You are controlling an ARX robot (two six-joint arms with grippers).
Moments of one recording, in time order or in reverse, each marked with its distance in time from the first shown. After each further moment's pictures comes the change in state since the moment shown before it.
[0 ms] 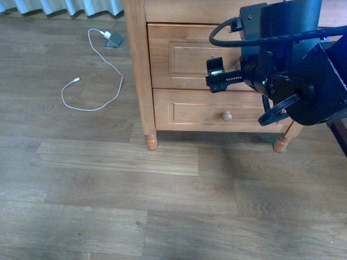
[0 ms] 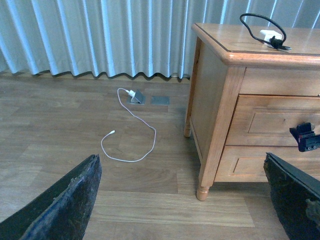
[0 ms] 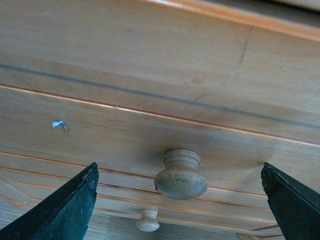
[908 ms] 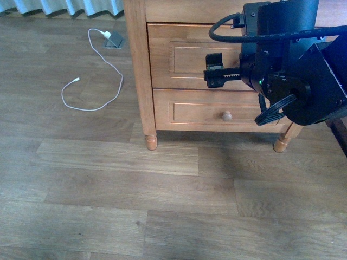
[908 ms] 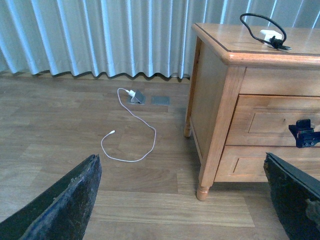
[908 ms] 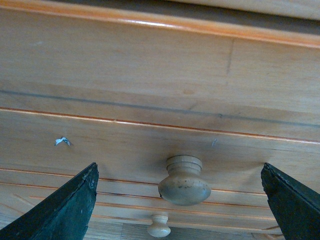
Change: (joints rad) left arm 0.000 0.000 0.000 0.000 0.000 0.000; right arm 0.004 0.000 0.005 0.010 0.014 0.080
